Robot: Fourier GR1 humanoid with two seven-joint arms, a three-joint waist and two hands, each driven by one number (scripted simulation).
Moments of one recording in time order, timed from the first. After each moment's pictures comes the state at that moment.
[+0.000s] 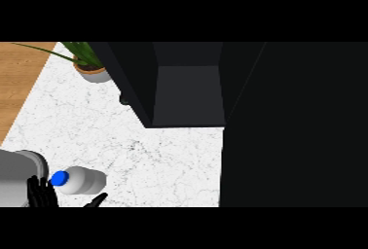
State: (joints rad) left arm 0.31 0.01 0.14 -1.31 0.32 0.33 -0.65; right arm 0.96 -0.11 0.28 -2.49 -0.07 0.25 -0.19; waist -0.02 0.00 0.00
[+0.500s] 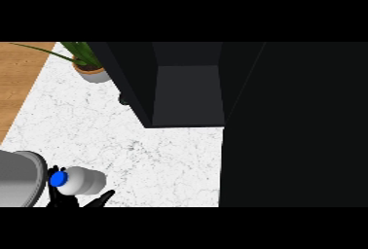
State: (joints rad) left arm 0.14 0.03 0.20 -0.98 0.40 0.10 -0.79; right arm 1.02 -0.13 0.30 -2.50 -0.06 0.25 -0.24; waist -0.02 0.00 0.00
